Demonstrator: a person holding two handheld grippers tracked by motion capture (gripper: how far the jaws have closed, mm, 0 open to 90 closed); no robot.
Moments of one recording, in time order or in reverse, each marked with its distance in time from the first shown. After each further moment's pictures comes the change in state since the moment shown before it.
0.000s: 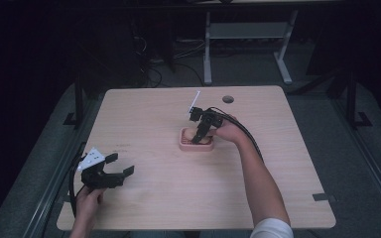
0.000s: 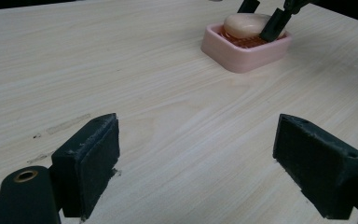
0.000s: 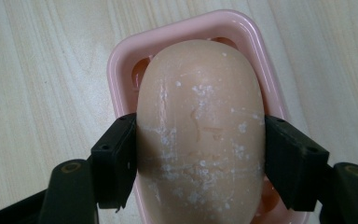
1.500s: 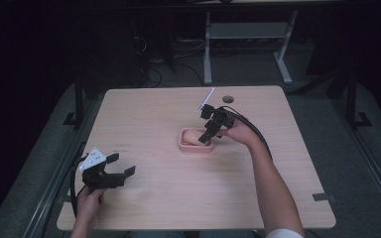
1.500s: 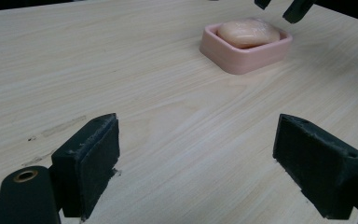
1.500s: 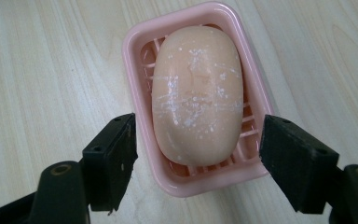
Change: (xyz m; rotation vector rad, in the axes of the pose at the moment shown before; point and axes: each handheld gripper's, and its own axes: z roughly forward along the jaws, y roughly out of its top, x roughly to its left) left arm -0.003 0.001 0.001 0.007 -0.006 0.013; right arm 0.005 -0.029 -0.032 -0.081 -0.010 0.046
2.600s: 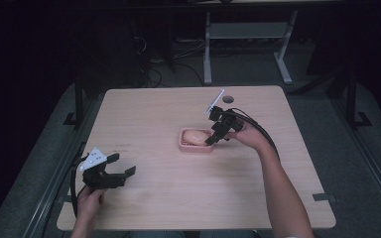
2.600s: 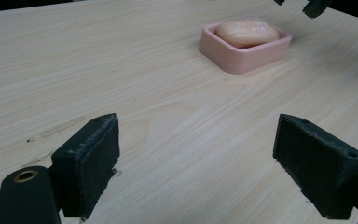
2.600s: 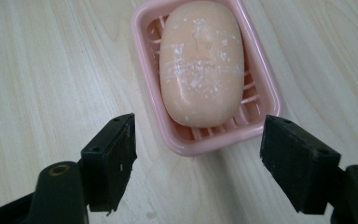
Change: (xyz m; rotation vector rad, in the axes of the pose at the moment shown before) left arm -0.001 0.000 0.000 0.003 0.001 0.010; right arm 0.005 -0.024 -0.016 -0.025 -0.004 0.028
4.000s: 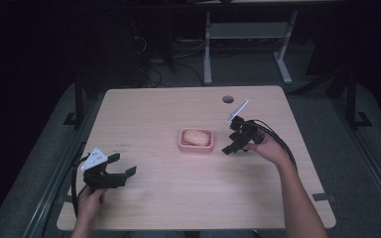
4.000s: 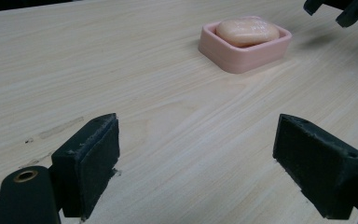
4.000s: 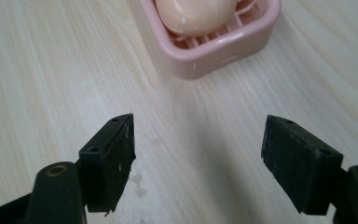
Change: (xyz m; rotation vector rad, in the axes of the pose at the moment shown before) left arm -0.002 0.001 0.001 0.002 0.001 0.000; right arm 0.003 -0.068 -0.014 -0.035 -0.007 0.101
